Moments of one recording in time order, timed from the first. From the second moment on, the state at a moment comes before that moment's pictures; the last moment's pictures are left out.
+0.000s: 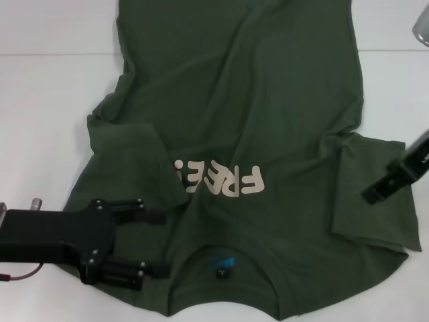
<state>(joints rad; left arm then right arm) -0.43 -2.07 0.74 0.76 2.02 1.94 -1.46 0.76 2.07 -0.90 -1.28 -2.74 -1.92 2.34</state>
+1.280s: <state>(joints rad) -0.45 -2.09 0.75 0.76 2.04 1.81 -1.29 0.62 2.07 -1.02 -1.26 -2.93 -1.90 2.67</state>
